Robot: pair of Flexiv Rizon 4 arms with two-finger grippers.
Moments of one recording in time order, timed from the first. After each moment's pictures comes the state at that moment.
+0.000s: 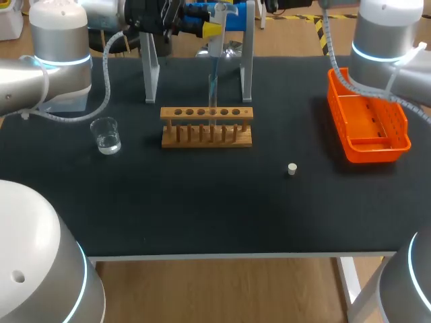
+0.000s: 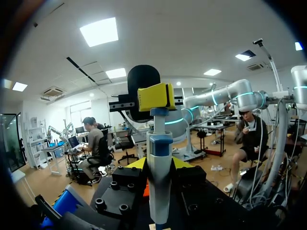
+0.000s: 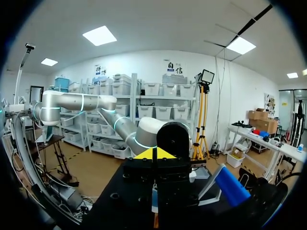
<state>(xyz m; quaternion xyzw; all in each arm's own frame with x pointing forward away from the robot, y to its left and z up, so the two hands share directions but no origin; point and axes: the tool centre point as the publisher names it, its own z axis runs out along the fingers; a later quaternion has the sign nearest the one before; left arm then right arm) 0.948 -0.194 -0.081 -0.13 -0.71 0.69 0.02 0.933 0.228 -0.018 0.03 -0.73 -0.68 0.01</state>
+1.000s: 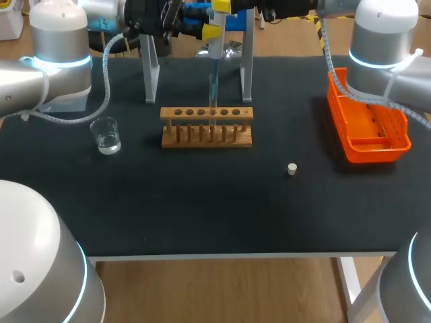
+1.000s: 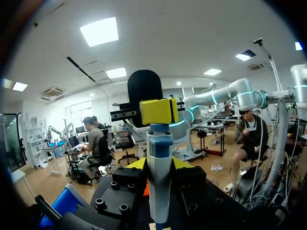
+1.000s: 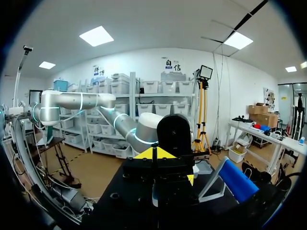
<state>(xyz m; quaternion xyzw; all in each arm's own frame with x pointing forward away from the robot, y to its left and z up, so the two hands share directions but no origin) 0.949 -0.194 -0.085 -0.13 -0.71 0.69 0.02 0.933 0.230 -0.036 0.02 -0.73 -0.68 0.02</state>
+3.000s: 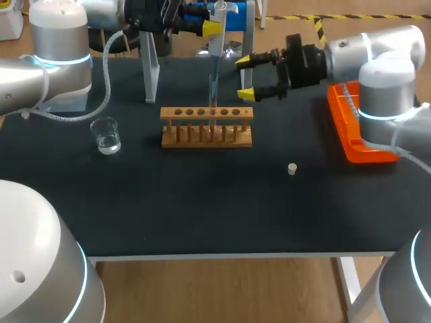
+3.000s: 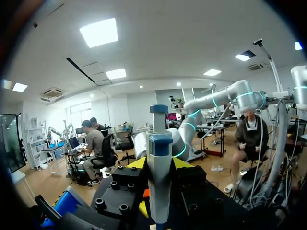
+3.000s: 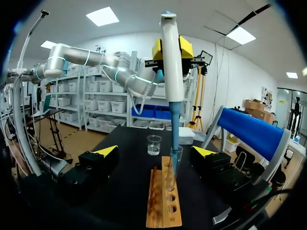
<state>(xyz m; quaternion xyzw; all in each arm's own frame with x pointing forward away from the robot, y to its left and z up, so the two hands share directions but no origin) 0.949 -0.195 -0.079 -0.13 -0.71 0.69 0.02 0.944 0.179 -0.229 0.03 -0.78 -0.63 -0.01</state>
